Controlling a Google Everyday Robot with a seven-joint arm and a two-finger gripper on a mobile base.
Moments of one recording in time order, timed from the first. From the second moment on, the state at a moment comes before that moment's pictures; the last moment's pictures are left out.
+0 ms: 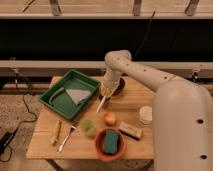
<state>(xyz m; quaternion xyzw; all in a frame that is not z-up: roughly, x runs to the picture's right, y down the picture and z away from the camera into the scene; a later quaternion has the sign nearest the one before) 0.006 0.046 0.852 -0.24 -0.31 -0.49 0.78</state>
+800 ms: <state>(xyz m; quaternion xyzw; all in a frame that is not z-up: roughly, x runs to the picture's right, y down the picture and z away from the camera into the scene) -0.002 0.052 0.856 -0.25 -0.30 -0.49 0.78</state>
